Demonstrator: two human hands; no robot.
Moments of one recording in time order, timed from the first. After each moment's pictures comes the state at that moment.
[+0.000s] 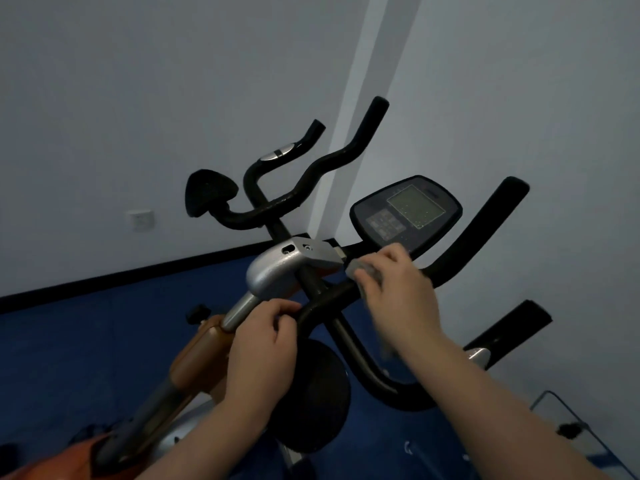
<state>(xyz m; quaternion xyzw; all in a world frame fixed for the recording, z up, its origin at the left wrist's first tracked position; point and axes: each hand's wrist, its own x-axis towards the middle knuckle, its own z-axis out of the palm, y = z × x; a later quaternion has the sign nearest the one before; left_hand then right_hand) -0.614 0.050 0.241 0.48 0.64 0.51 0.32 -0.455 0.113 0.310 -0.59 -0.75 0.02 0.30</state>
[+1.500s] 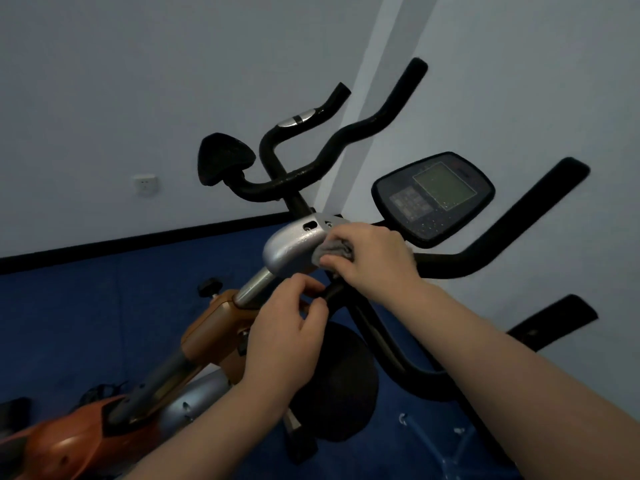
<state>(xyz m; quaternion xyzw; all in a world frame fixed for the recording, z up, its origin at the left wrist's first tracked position) -0.621 0.053 0.236 0.53 0.61 0.50 0.32 -0.506 0.150 0.311 -0.51 -0.85 0.05 0.12</state>
